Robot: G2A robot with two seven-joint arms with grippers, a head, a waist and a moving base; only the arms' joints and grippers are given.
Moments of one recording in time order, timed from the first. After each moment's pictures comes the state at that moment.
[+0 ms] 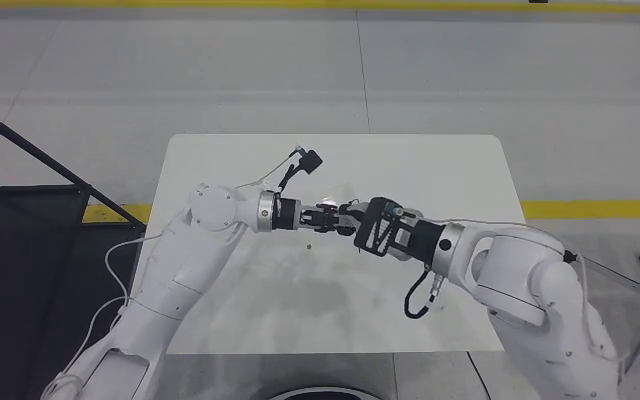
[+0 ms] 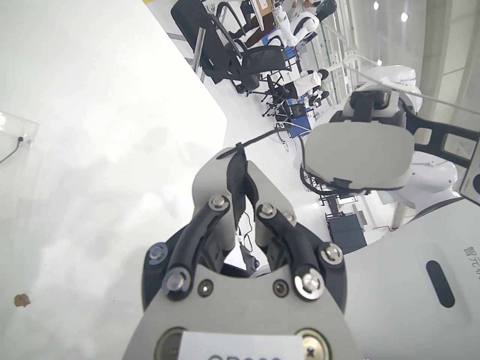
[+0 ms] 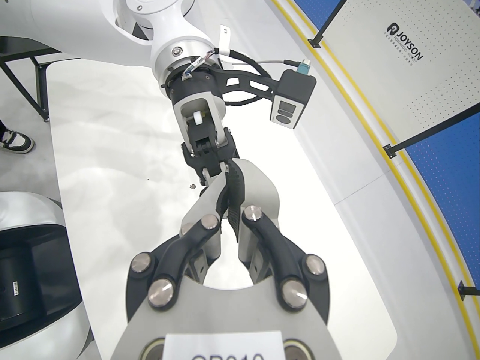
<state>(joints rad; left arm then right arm) 0.75 -1.26 -1.07 -1.28 -0.23 -0.42 -1.20 -0.99 -1.09 1.18 -2.11 -1.00 -0.61 0.83</state>
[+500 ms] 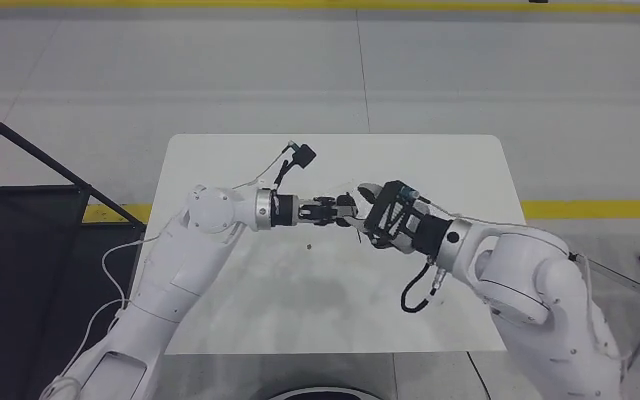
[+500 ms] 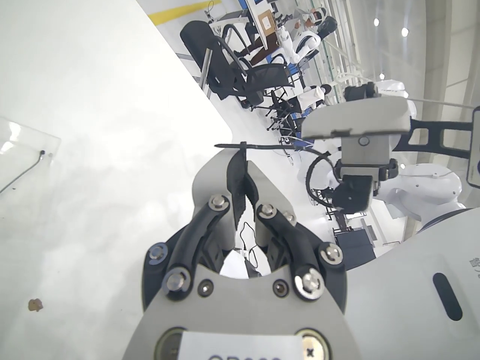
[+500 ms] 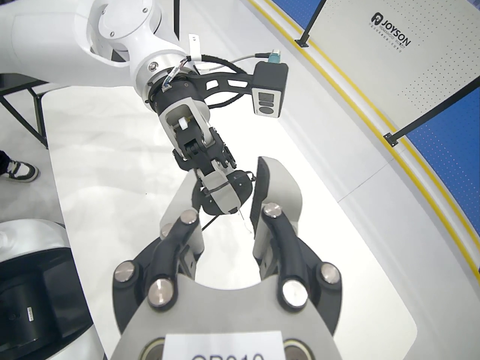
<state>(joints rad) 0.77 -1.25 -1.08 -1.31 -0.20 -0.43 -1.10 -1.02 -1.08 1.22 -2.10 -0.93 -0.50 0.78</state>
